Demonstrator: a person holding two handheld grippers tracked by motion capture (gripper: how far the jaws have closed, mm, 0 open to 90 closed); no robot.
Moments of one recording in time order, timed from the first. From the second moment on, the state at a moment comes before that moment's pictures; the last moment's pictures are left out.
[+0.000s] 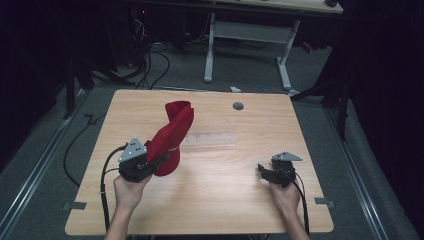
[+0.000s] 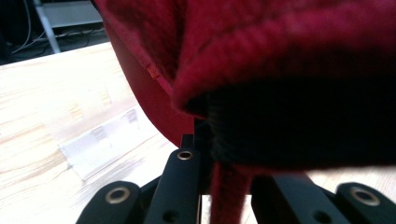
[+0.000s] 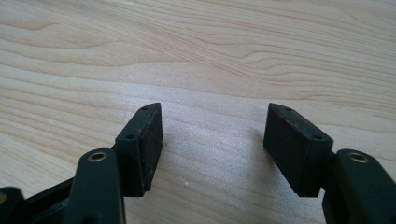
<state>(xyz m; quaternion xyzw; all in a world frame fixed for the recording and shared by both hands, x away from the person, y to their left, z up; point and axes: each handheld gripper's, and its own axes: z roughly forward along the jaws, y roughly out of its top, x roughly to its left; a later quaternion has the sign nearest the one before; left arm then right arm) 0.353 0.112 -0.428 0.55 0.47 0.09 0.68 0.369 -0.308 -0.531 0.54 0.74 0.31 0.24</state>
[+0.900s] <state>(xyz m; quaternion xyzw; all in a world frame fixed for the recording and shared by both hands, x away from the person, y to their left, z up) 0.398 0.142 -0.405 0.48 0.52 0.13 0.70 0.369 -0.308 -0.531 0.54 0.74 0.31 0.24</state>
